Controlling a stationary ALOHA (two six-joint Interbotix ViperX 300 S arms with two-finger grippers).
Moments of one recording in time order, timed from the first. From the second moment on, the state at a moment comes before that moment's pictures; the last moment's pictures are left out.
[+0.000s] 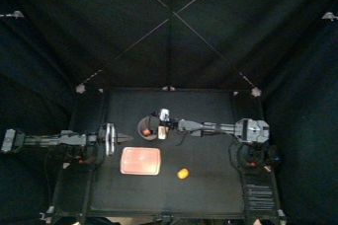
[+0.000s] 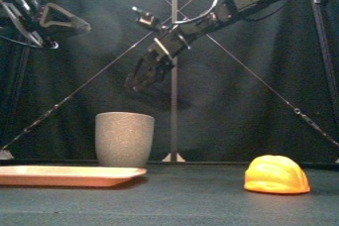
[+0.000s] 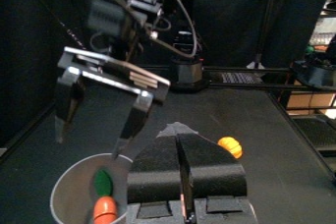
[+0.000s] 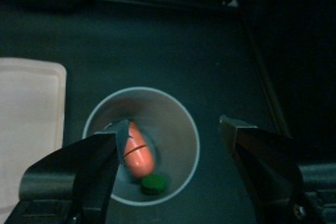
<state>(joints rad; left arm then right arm) 0.08 -0.97 1.24 0.01 -0.27 0.00 -0.23 0.17 0.13 -0.31 0.22 0.01</state>
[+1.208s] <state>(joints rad) 0.12 -1.04 1.24 0.02 -0.27 0.01 0.02 -1.03 1.11 -0.06 -0.19 0.02</state>
